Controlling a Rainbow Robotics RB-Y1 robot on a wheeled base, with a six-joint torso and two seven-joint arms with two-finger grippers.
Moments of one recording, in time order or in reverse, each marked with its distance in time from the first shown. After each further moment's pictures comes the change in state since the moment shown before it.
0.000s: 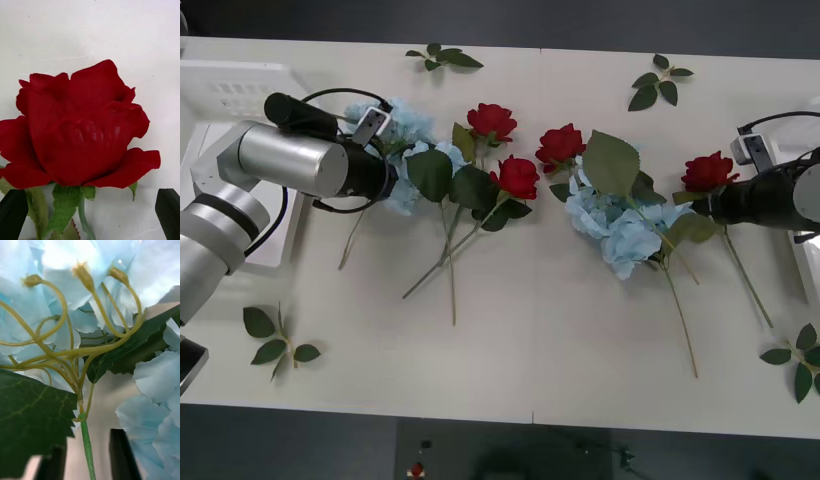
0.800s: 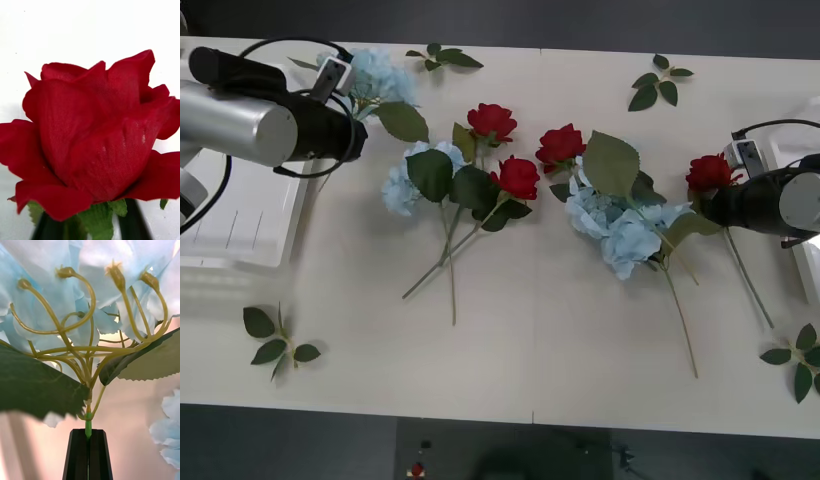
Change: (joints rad) right arm -0.002 0.047 -0.001 0.052 0.018 -0.059 -0.001; left arm 0.000 0.181 0.004 -0.163 0.136 -0.032 0.024
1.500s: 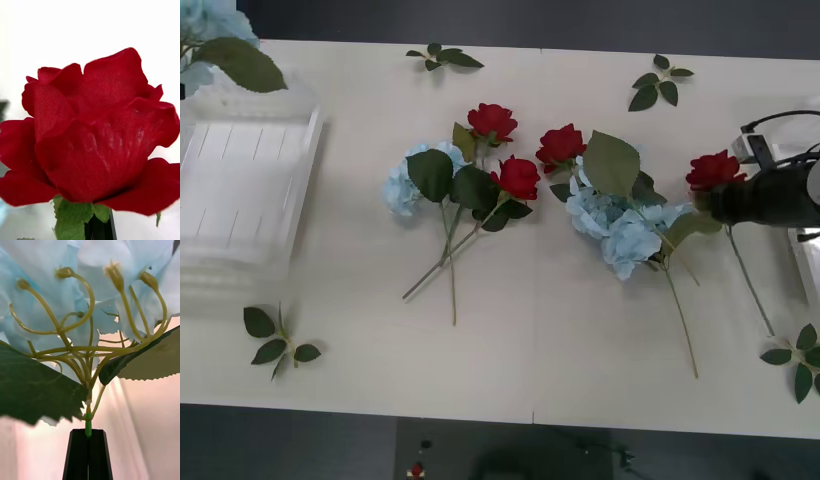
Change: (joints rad) right arm -0.003 -0.095 0.000 -0.092 -0.166 0.164 -0.018; left arm 0.399 0.522 0.343 -0.381 0.419 0.000 0.000
